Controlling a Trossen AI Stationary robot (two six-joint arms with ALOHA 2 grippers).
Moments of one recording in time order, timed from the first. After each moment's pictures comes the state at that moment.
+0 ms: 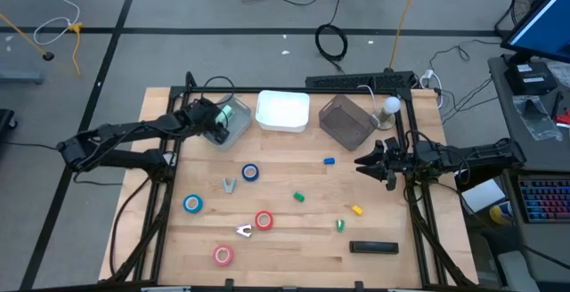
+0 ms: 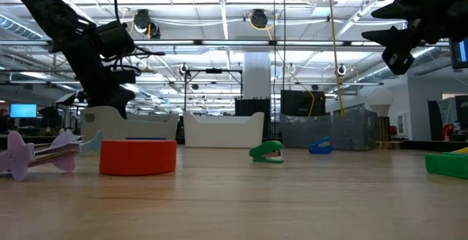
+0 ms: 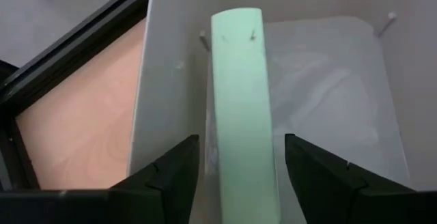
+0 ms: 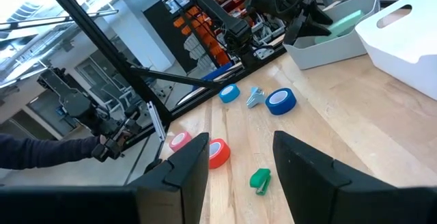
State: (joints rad) left arm 0.68 1.13 0.43 -0.21 -0.26 -0.08; right arm 0.13 0.24 0.16 0.01 0.08 0.60
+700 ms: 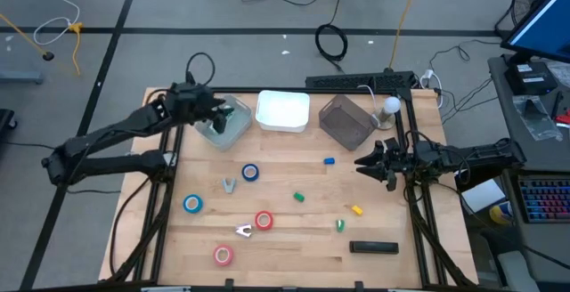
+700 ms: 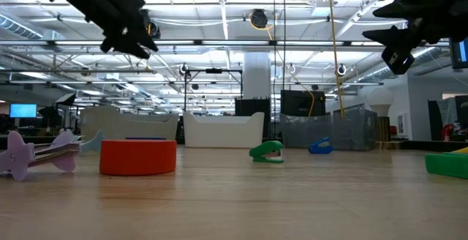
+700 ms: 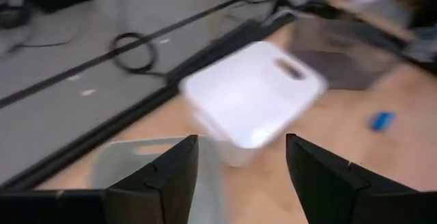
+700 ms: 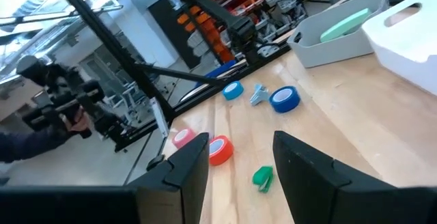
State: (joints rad) left arm 0.54 0.85 0.72 -0.36 -0.03 -0.21; right arm 0.13 0.24 0.16 0.01 0.05 0.59
